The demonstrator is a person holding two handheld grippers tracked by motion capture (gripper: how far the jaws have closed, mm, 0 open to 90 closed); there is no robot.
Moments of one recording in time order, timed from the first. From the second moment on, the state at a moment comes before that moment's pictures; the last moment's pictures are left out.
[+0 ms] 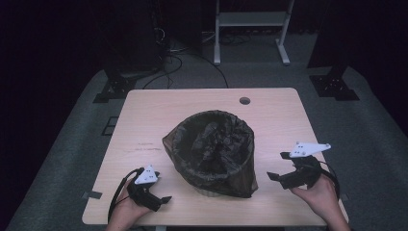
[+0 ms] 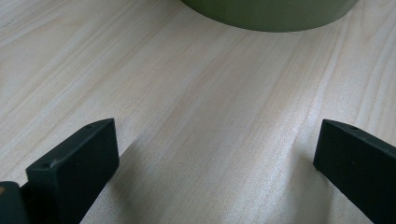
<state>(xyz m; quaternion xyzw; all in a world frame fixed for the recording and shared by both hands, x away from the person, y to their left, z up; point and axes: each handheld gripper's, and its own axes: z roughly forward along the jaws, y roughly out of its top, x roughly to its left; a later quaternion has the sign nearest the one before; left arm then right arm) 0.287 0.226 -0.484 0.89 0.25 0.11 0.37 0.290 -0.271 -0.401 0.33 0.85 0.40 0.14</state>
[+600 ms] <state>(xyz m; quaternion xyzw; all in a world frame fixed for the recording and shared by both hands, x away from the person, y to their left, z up) 0.287 0.226 -0.484 0.89 0.25 0.11 0.37 0.281 -0.259 -0.464 0.31 0.87 0.37 0.14</state>
